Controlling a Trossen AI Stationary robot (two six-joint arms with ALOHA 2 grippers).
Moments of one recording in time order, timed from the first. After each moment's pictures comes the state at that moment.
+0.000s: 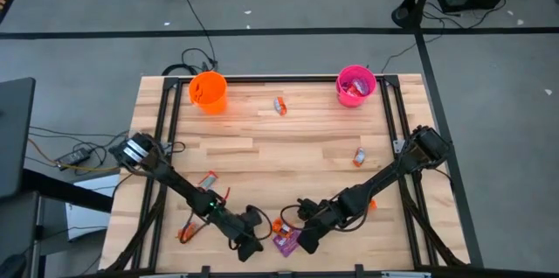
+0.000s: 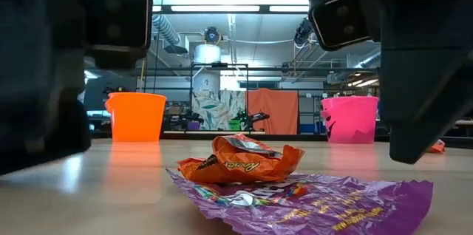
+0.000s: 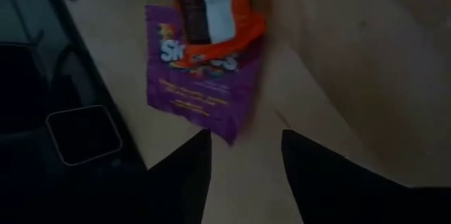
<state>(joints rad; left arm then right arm) -0.63 1.91 0.85 0.51 0.01 -1.23 0.56 1.91 1.14 -0.20 0.00 1.28</state>
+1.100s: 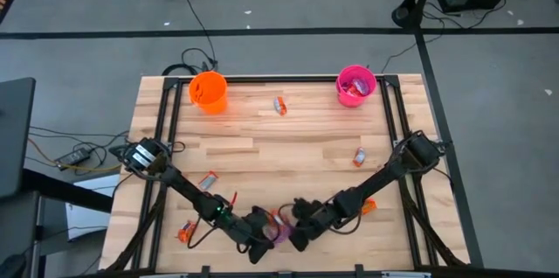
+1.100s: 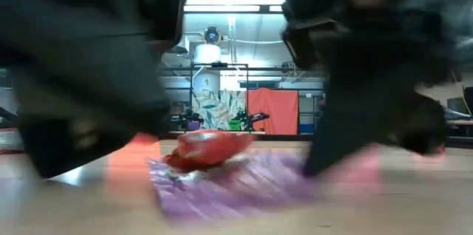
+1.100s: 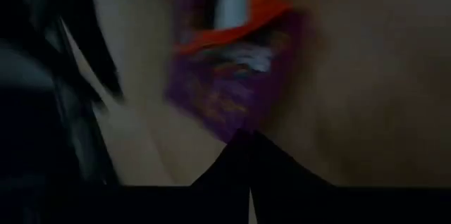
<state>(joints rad) -0.61 1.97 0.94 0.51 -0.18 -1.16 0.55 1.99 1.12 0.01 0.15 1.28</state>
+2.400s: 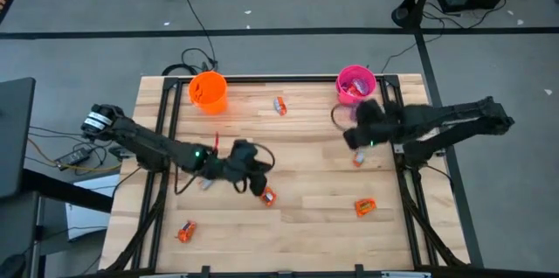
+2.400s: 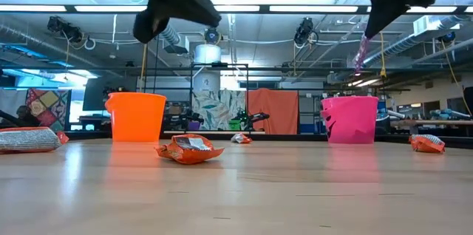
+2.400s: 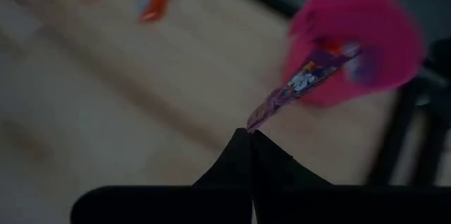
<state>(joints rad) -0.31 1.41 0.95 -0.14 -0.46 -0.89 0.10 1.11 1.12 -1.28 0.63 0.98</state>
